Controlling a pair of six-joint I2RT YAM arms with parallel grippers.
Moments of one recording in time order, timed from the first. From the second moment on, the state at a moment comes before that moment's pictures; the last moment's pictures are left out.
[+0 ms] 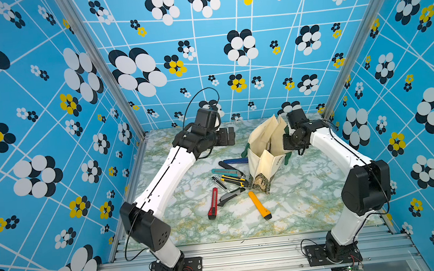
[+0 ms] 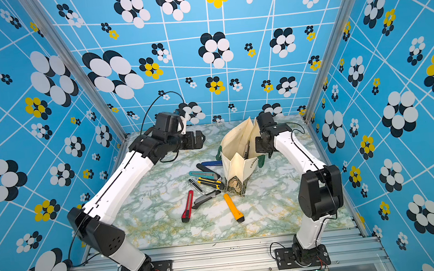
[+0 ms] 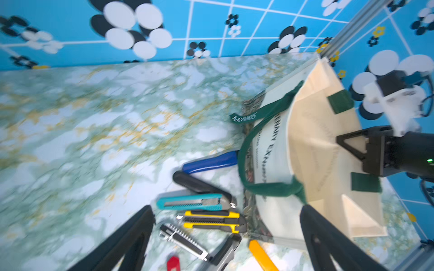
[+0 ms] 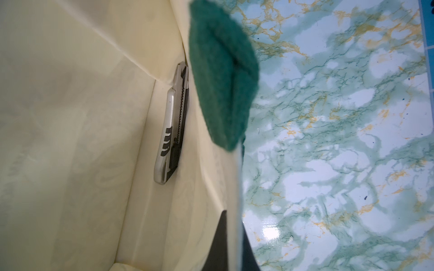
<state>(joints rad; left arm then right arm) -0.51 1.58 1.64 -0.79 0.00 -0.35 0.22 1.78 1.58 -0.90 0.14 0.27</state>
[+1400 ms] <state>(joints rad) -0.62 1.65 0.91 -0.64 -0.13 -0.71 0.22 1.87 1.69 -0.93 0.16 0.24</state>
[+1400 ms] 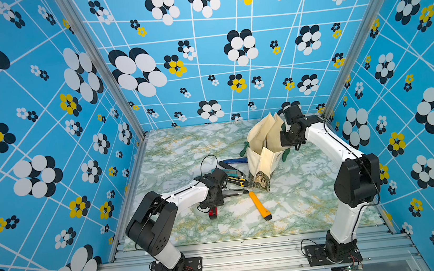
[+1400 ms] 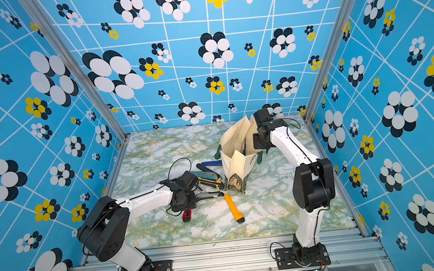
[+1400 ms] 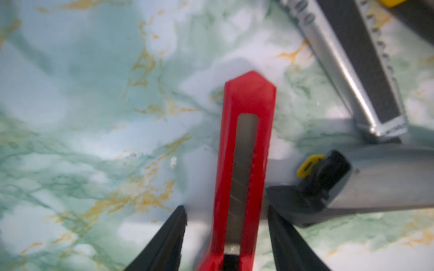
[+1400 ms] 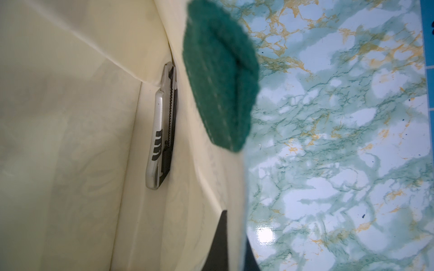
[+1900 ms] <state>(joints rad) -0.60 1.67 0.93 -0.62 -0.15 -0.69 0.22 1.91 1.73 -0.93 0.17 0.24</state>
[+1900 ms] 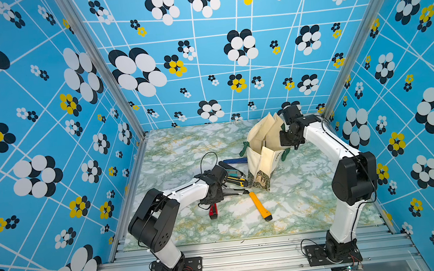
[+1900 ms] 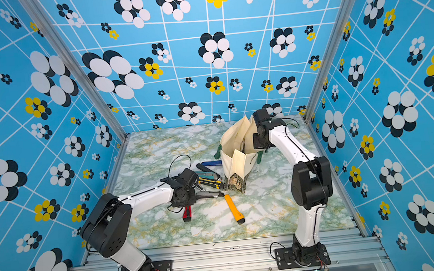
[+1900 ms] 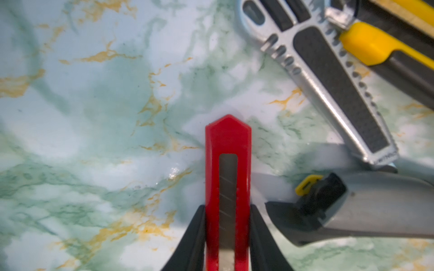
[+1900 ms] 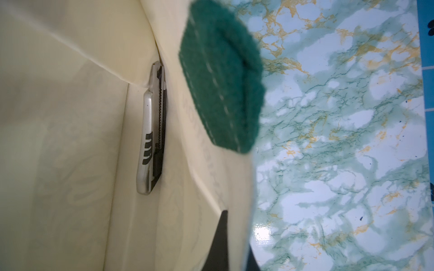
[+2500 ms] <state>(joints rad) -0.57 1.74 1.78 -0.76 -0.08 -0.52 0.22 1.92 1.74 -0.93 0.15 0.24</state>
